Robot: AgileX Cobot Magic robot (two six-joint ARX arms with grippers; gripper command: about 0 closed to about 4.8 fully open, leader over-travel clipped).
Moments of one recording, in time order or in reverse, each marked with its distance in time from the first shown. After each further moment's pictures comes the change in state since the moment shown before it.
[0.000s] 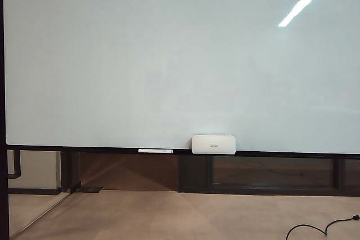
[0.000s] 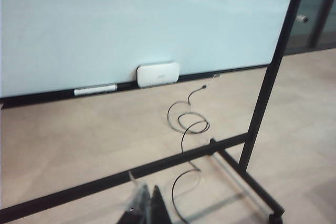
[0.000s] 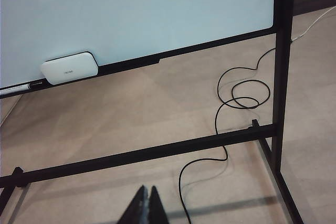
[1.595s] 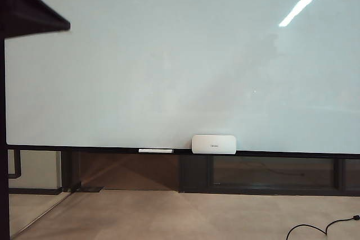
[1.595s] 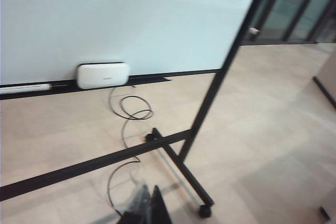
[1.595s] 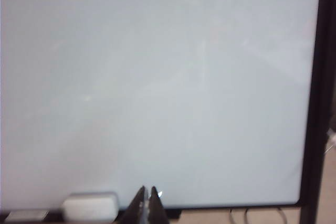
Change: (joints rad) left arm -0.163 0.874 0.374 0.397 0.028 -0.151; right arm -0.030 0.771 0.535 0.570 -0.056 -0.105
